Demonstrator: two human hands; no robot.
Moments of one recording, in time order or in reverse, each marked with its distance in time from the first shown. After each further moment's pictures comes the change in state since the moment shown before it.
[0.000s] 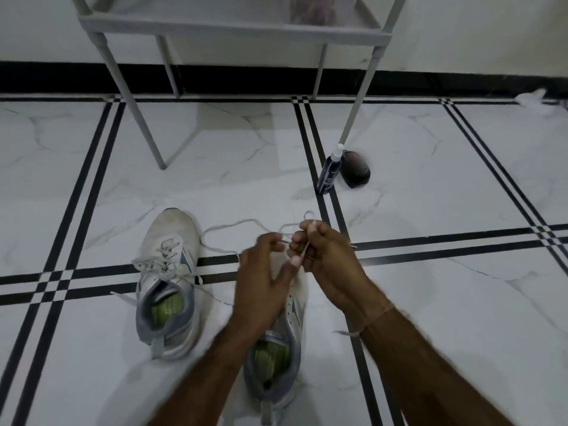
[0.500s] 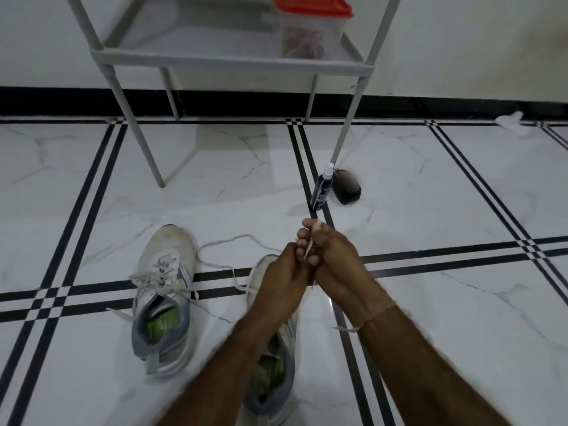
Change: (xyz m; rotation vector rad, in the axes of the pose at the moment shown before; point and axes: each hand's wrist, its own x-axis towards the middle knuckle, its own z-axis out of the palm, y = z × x) left_hand 0.019 0.034 0.024 -0.158 -0.206 -0.004; right_hand 0.005 -0.030 0.006 0.105 0.068 0.042
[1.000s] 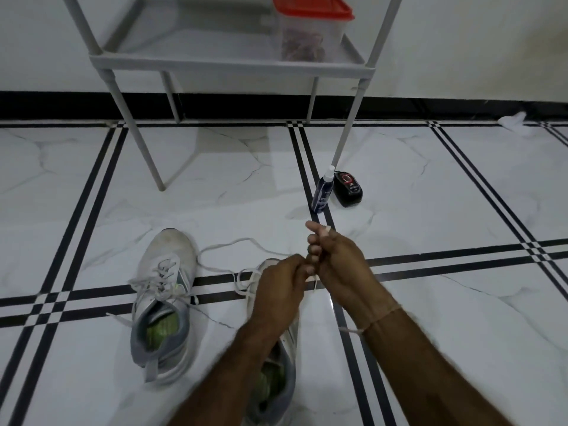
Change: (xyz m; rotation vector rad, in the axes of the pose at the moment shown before) left_hand 0.008 -0.019 0.003 0.284 0.069 0.103; right_hand 0.012 0.000 -0.014 -0.046 0.015 -0.026
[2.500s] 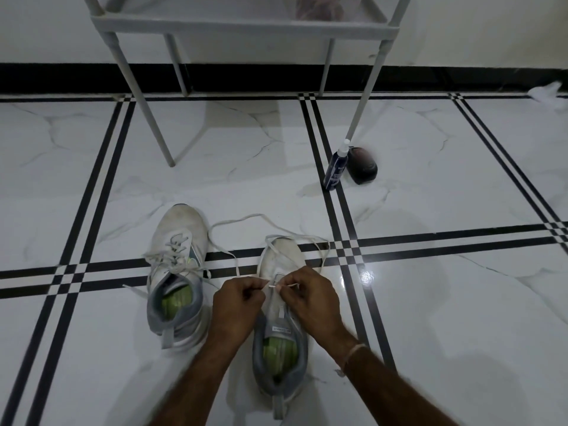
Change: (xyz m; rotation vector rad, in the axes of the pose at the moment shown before) left_hand -0.068 -0.063 -0.043 -0.130 0.057 -0.523; right_hand -0.027 0.135 -0.031 -1.031 -0.023 -0.465
